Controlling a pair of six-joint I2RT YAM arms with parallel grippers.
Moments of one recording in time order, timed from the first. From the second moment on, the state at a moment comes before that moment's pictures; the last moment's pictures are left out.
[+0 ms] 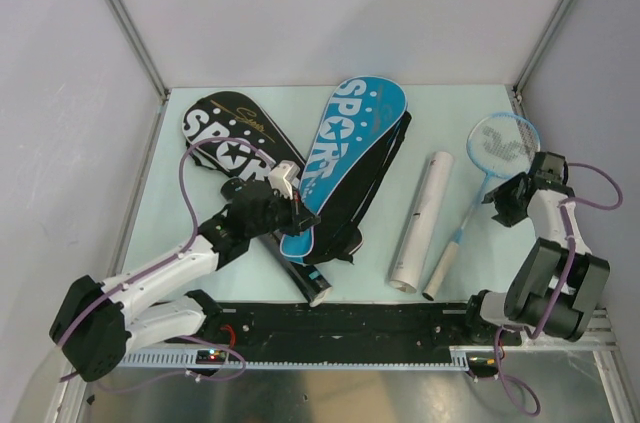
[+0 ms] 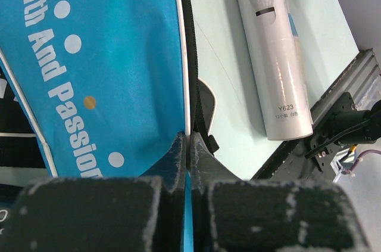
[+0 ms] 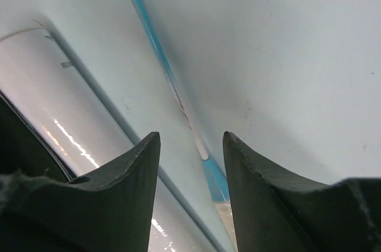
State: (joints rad) left arm -0.69 1.04 0.57 0.01 0.21 -0.51; right arm -0.39 1.31 0.85 -0.59 -0.11 0.66
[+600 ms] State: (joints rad) left arm -0.69 1.03 0.57 0.00 0.19 -0.51; right arm -0.26 1.52 0.82 -0.48 -0.11 0.62
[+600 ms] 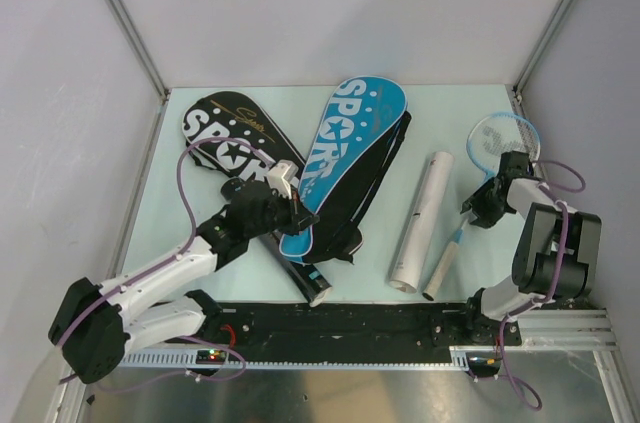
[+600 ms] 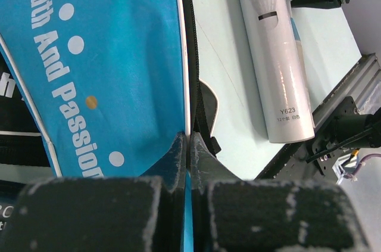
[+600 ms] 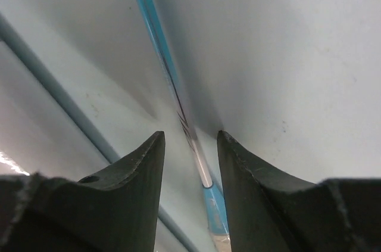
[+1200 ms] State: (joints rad) left arm -0.69 1.01 0.57 0.00 0.18 -0.52; right arm -0.19 1.53 0.87 -0.54 0.02 0.57
